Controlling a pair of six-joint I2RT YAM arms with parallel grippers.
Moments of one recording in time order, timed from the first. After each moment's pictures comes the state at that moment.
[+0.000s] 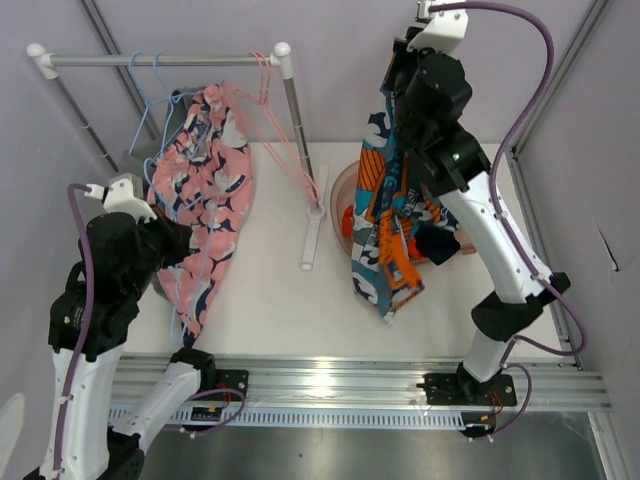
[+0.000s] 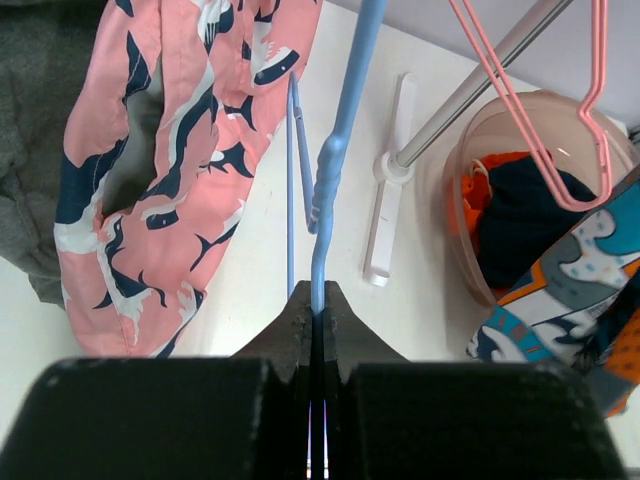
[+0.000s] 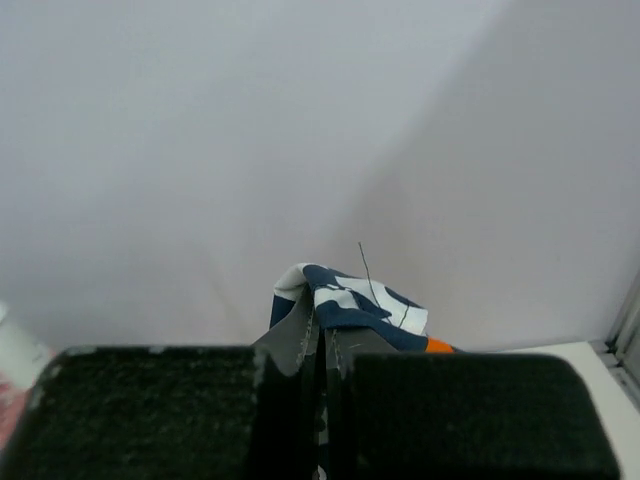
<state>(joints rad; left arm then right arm) -0.22 0.76 1.39 -1.03 -0.16 -0.45 0.72 1.72 2.27 -0.22 0.77 -0.07</state>
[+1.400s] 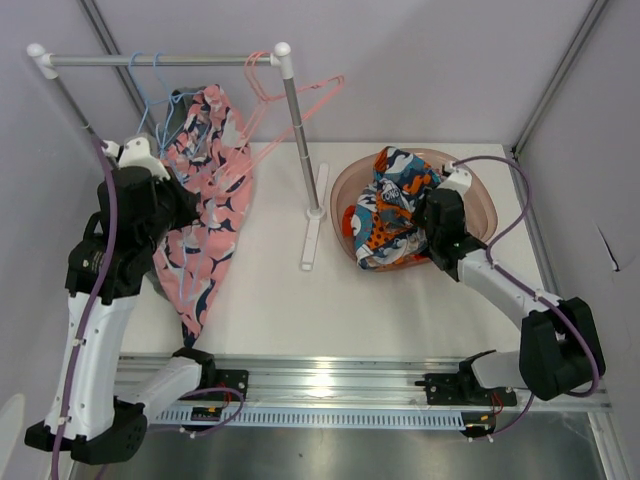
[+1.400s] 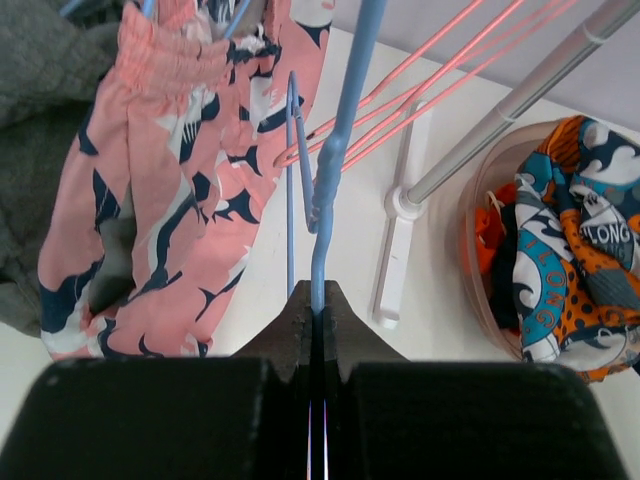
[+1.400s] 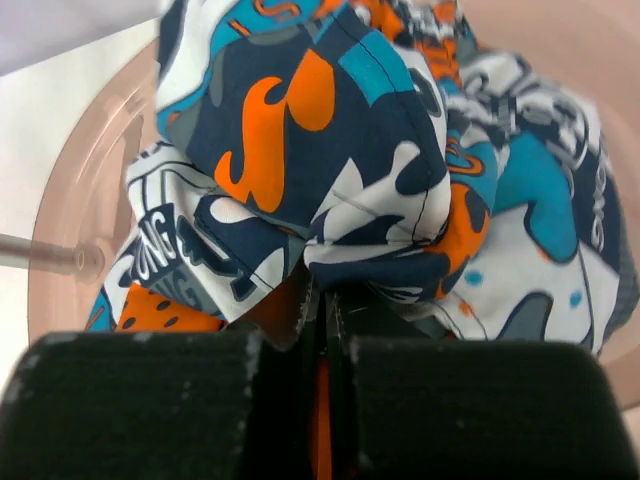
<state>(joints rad) -0.22 0.96 1.49 -0.94 -0.20 -0.40 0.38 1.34 0.85 0.17 0.40 0.42</state>
